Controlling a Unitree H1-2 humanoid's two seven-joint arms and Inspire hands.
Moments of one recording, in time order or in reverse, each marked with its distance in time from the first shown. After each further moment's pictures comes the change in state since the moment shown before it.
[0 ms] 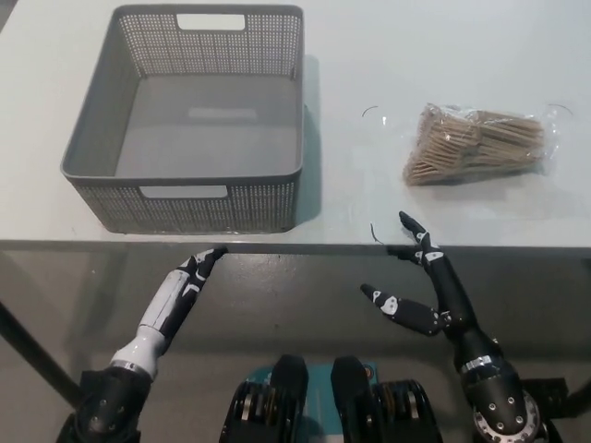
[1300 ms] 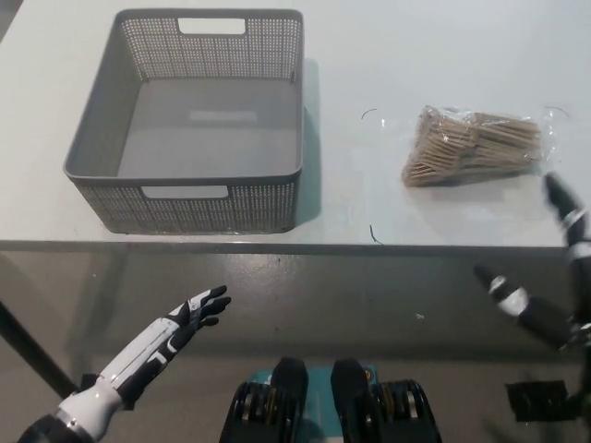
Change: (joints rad) left_arm 0.229 0.177 -0.027 -0.459 -0.201 0.079 -0.320; right_arm 0.143 -0.136 -0.200 -0.548 0.054 -0.013 0.039
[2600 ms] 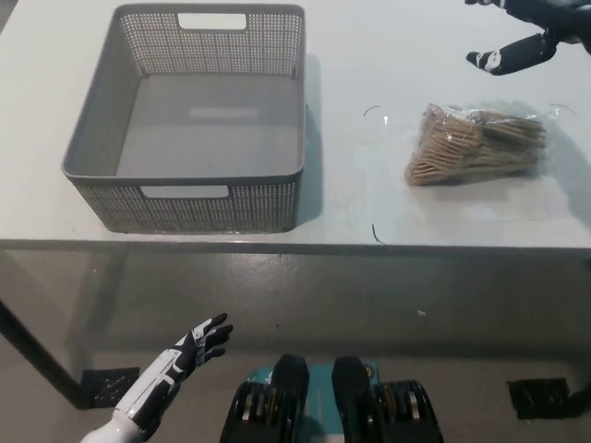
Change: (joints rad) left_arm 0.050 -0.116 0.050 0.158 0.002 -0.067 0.007; right_arm -1.086 -0.403 0.635 0.868 -0.312 0.390 0.635
